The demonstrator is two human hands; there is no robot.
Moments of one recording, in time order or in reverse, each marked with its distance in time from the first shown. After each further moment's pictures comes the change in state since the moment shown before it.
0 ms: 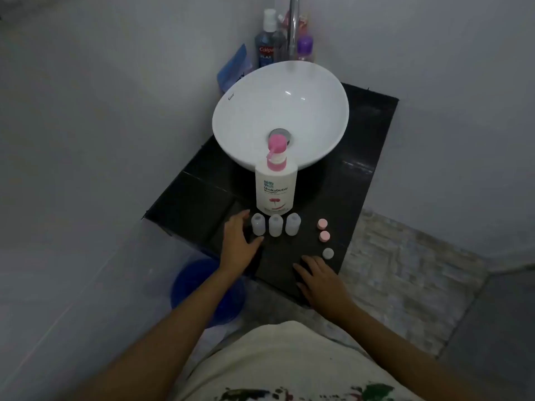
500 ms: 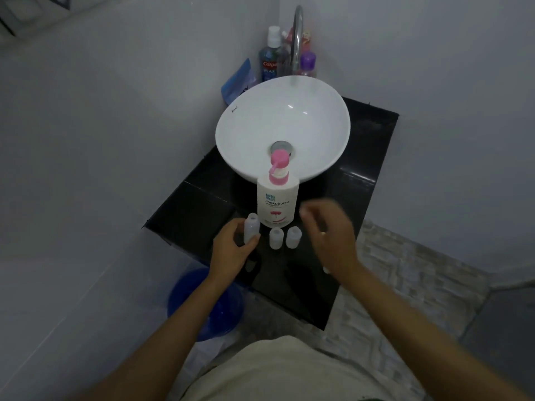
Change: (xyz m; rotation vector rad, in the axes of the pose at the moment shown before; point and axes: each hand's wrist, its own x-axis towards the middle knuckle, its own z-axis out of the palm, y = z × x) left_hand -0.003 0.035 -0.032 -0.179 -0.003 0.000; right_hand 0.069 -0.006 -0.139 0.680 0.602 0.116
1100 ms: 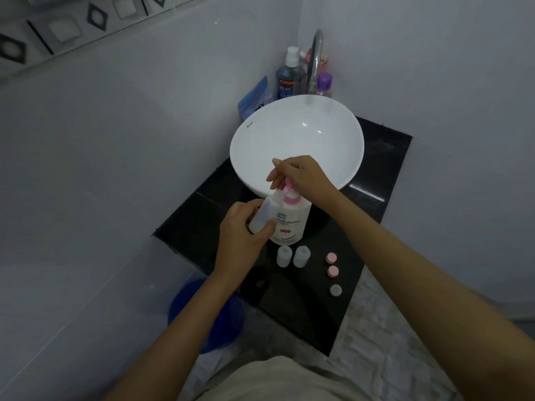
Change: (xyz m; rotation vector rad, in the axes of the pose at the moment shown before) left_hand 0.018 0.081 -0.024 0.000 0.166 0.203; right_hand 0.150 -0.038 0.035 0.360 -0.468 0.255
